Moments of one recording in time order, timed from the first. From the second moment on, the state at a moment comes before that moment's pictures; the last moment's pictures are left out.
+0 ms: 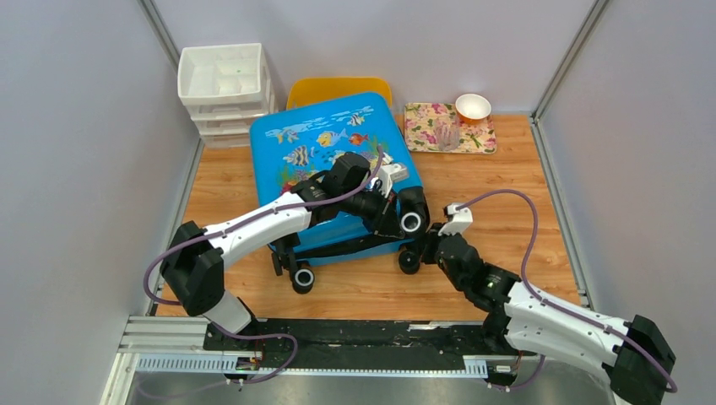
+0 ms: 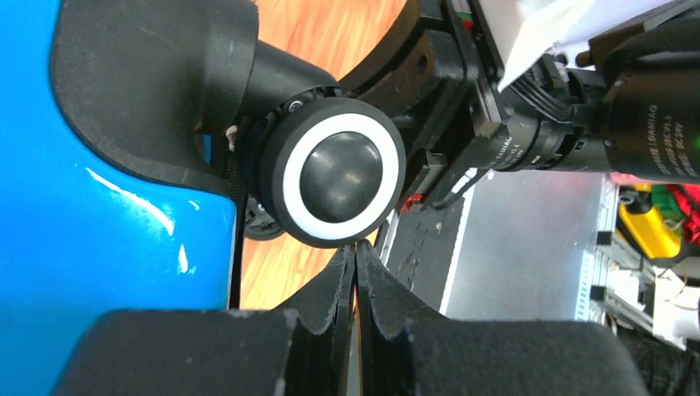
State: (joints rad) left arm -0.82 1.57 1.22 -0.30 0.66 -0.26; right arm 0.96 0.79 0.36 0.00 0.54 0.60
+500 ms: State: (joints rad) left arm -0.82 1.61 1.21 -0.19 0.71 -0.35; right arm 0.83 0.80 0.41 -0.11 0.38 1.19
